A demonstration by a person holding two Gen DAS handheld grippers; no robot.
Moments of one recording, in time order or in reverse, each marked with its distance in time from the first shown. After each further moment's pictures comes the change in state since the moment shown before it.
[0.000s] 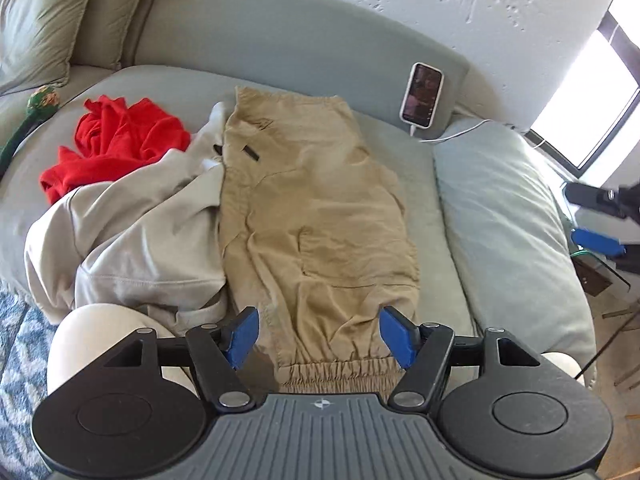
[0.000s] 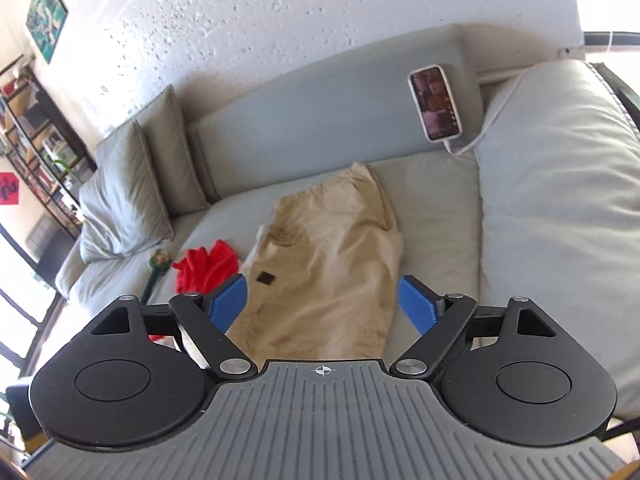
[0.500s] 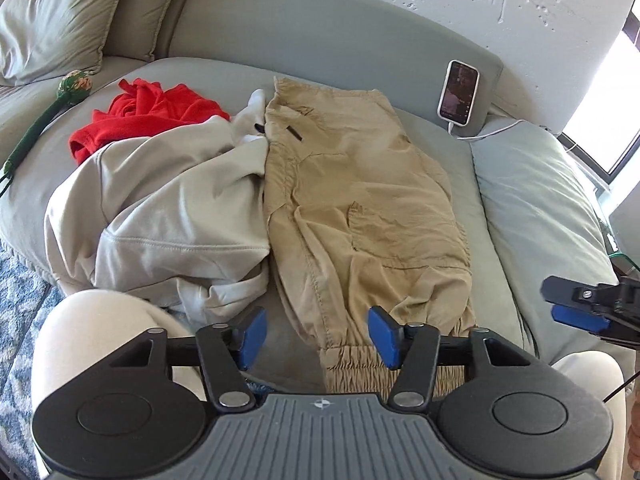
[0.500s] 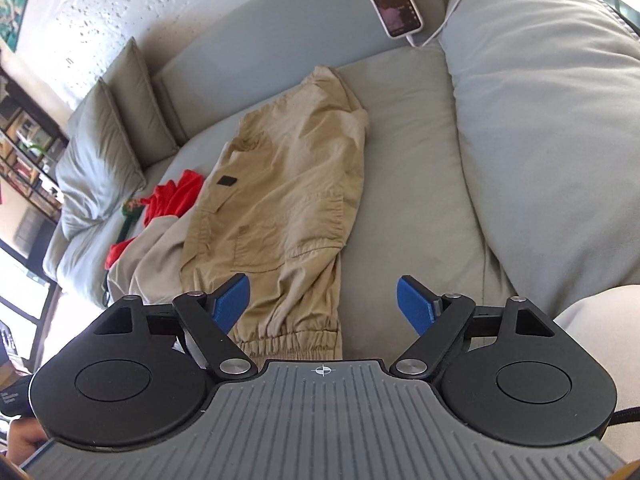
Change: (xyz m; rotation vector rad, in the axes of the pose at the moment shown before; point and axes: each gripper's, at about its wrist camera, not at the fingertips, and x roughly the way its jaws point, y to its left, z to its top) left arm 0.020 0.020 -0.028 -0.013 -0.047 0.070; right arm 0.044 -0.023 -0.107 0.076 0.122 -0.003
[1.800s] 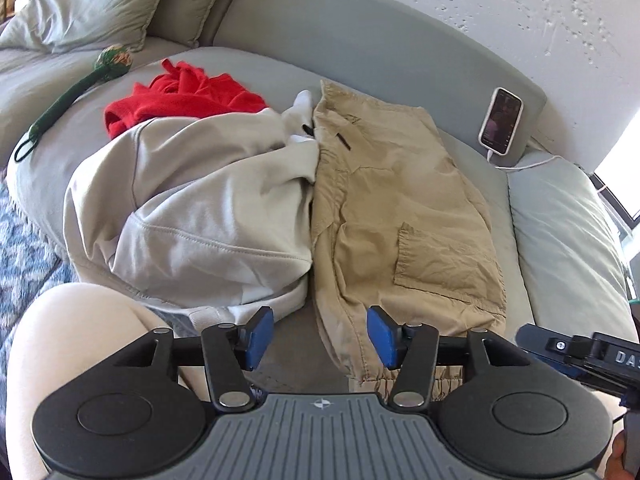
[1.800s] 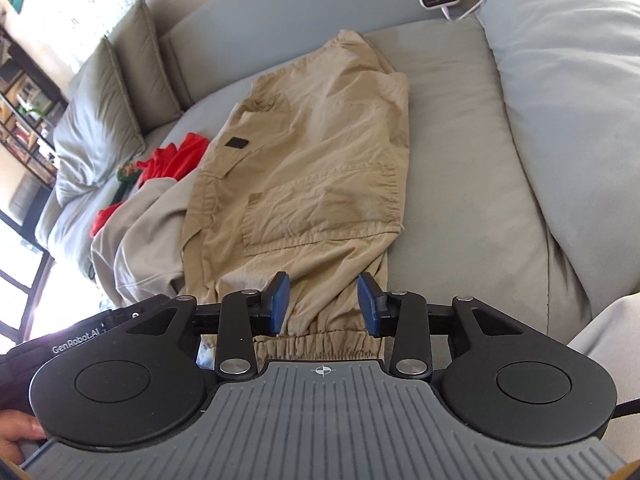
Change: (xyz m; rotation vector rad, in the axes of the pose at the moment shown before) left arm 0.015 0.040 0.004 -0.170 -0.010 0.063; right arm 0.049 0.028 -0.011 -0.046 0.068 0.000
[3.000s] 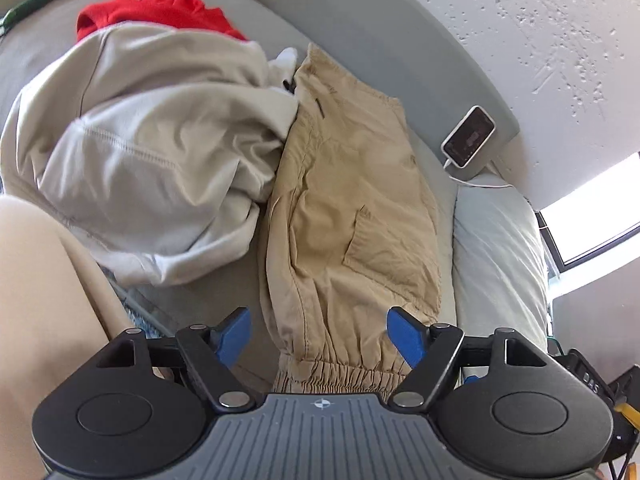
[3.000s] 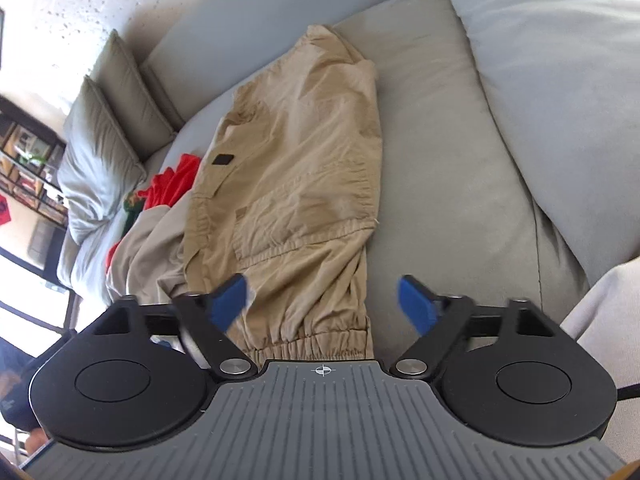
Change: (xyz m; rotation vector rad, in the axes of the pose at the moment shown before) left arm 0.025 0.014 -0.010 -0.225 0.114 -0.263; right arm -0.001 -0.041 0.005 0.186 0.025 0.073
